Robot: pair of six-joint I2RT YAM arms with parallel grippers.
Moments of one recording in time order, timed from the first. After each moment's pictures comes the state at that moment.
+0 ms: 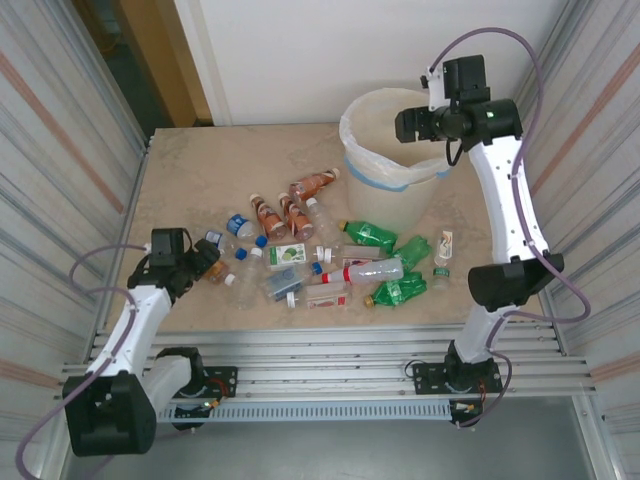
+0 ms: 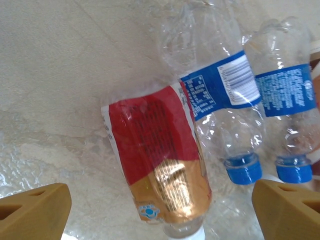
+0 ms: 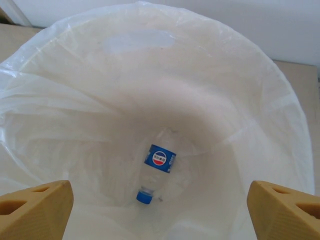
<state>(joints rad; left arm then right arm) 0.02 0.99 0.59 -0.55 -0.01 -0.74 0.21 1.78 2.23 -1.16 0.01 0.02</state>
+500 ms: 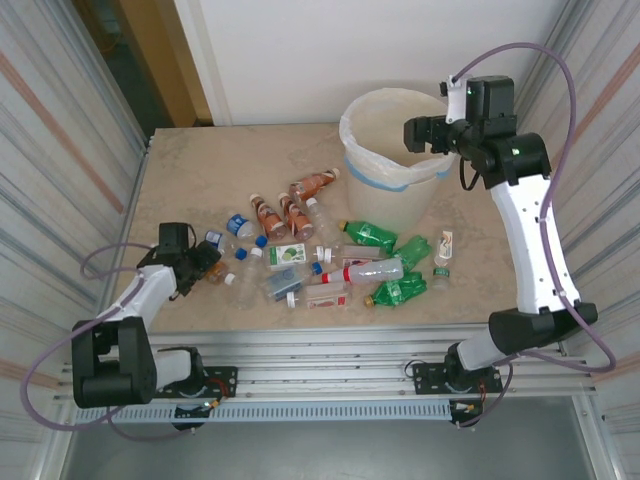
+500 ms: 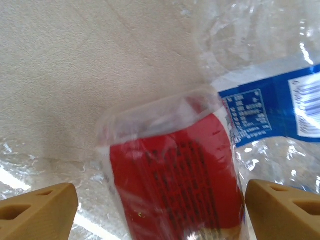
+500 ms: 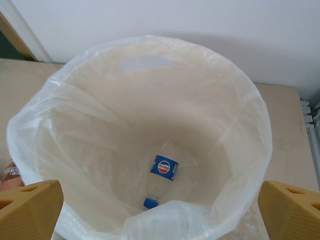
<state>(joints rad) 0.05 1.23 0.59 -0.43 0.01 -0.75 0.22 1.49 1.94 -0.99 0.01 0.05</state>
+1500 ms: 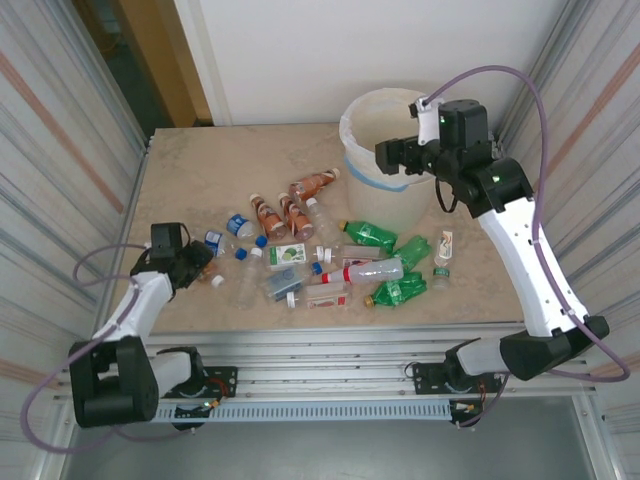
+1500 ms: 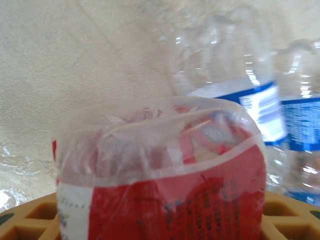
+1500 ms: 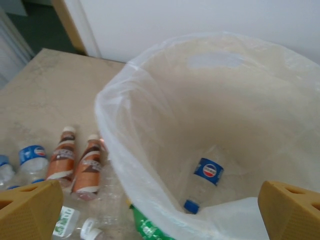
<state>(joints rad) 0.08 1.09 0.59 -0.45 0.06 -0.77 0.41 1.37 1.72 -0.84 0.01 0.08</state>
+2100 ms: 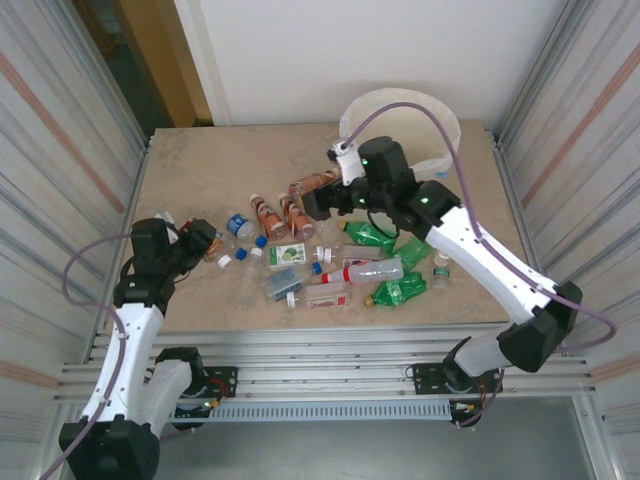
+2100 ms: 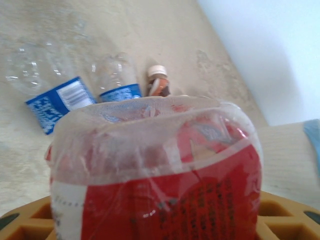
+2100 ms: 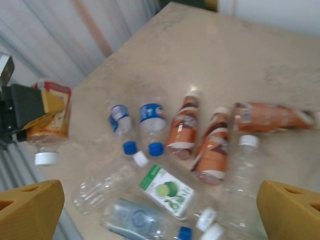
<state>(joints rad) 0.01 0.79 0.68 -0.46 0.25 -0.88 0.74 1.46 1.51 -0.58 -0.17 0.21</state>
